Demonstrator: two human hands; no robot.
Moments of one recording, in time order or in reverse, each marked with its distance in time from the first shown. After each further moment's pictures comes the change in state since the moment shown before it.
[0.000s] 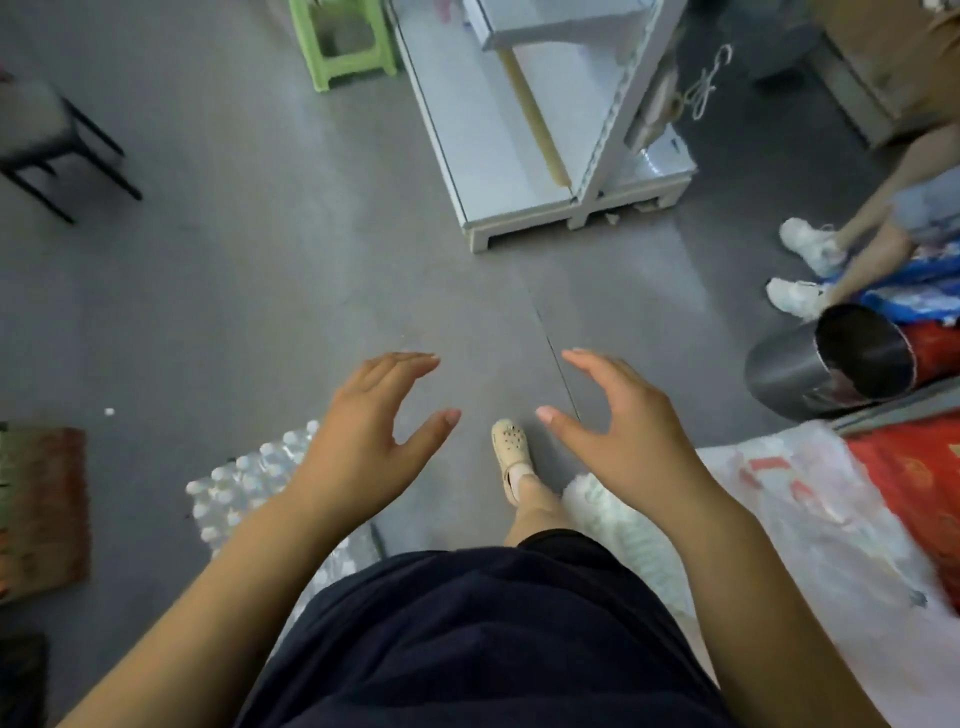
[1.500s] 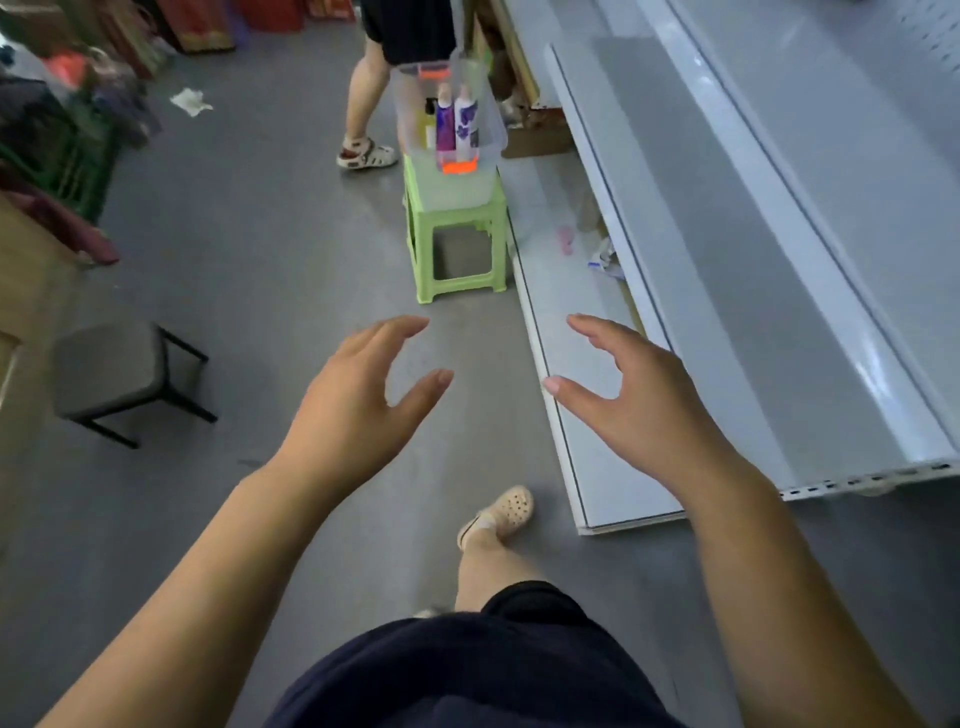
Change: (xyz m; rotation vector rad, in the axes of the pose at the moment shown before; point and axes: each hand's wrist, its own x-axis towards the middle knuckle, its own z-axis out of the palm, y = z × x) left_hand 0.696 -0.277 -0.423 0.044 0.262 -0.076; right_hand 0.793 -0.416 0.014 -0.068 0.008 -0.219
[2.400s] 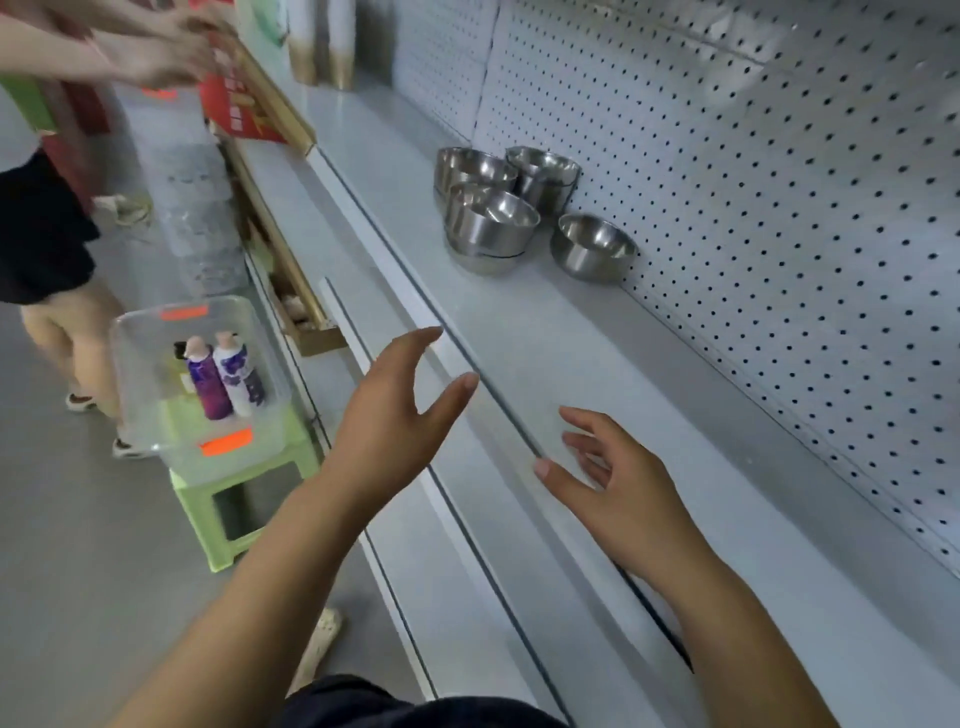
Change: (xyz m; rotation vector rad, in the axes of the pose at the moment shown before) left_hand 0.486 0.170 0.099 -0.402 -0.002 0.348; right_hand 0.305 0.086 -0.199 0.224 0.389 0.264
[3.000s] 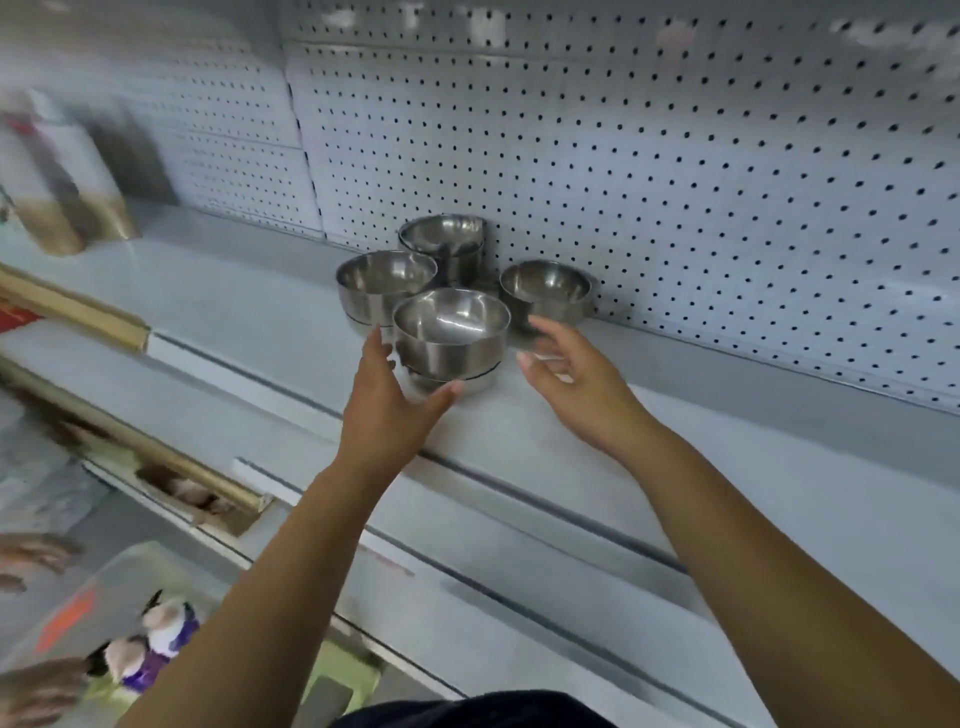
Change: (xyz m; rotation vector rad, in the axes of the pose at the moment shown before) left_hand 0.282 -0.087 0.023 -0.114 -0.338 0.180; right_hand 0.221 -0.080 0.045 0.105 0.450 0.061
